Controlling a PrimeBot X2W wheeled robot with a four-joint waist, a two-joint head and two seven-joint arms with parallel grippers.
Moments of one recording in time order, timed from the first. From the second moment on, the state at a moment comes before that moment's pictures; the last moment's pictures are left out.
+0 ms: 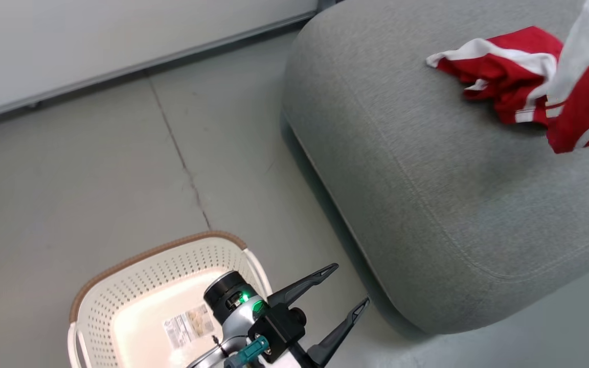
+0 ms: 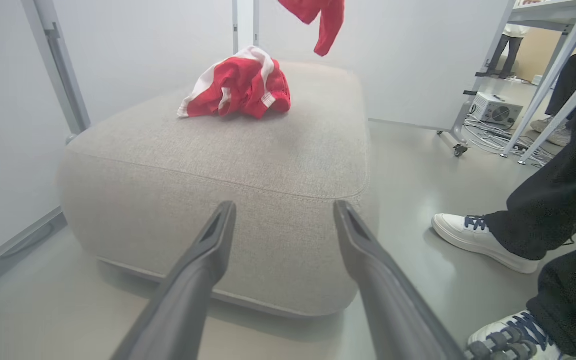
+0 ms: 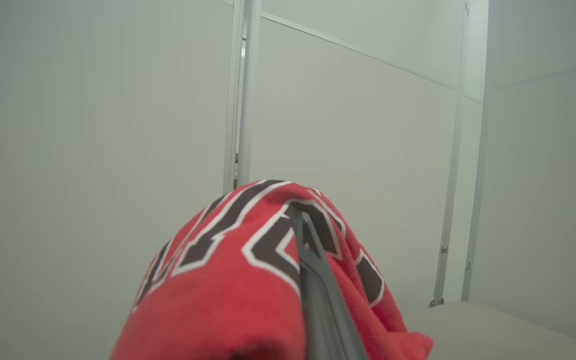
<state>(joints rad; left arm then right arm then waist) -0.28 0.15 -0.80 0.26 -0.21 -0.13 -0.26 -0.55 -0.30 -0.19 0.16 0.33 0.13 -0.26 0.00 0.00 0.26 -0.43</state>
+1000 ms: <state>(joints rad) -0.50 0.22 -0.90 0.26 -0.19 -0.13 -0.26 -1.13 -0.53 -0.34 1.05 0.15 0.13 -0.26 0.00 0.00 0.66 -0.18</state>
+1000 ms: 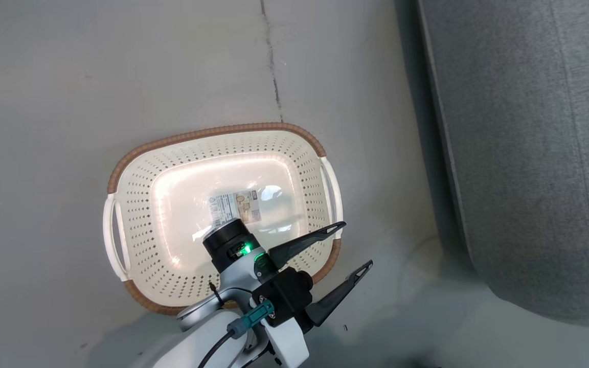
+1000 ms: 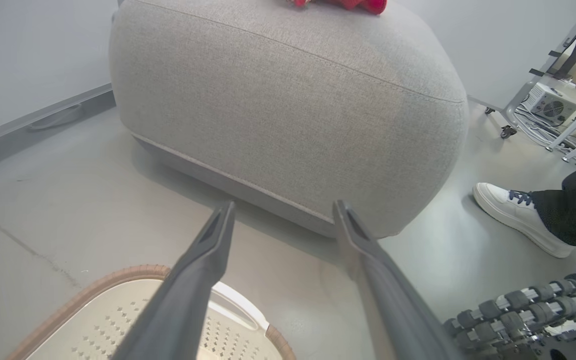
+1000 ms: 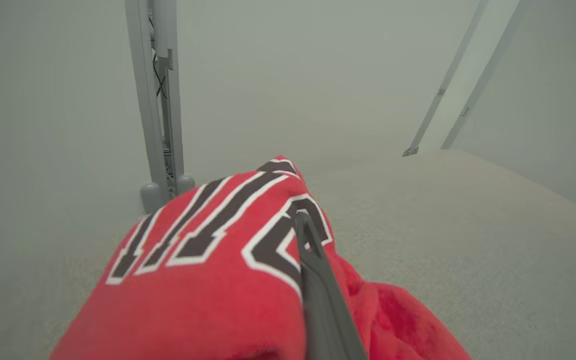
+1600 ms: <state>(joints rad) -0.50 0.22 -0.89 0.26 -0.18 -0.13 -0.26 -1.11 -0.50 -0.48 1.26 -0.08 0.13 -0.26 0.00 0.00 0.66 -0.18</state>
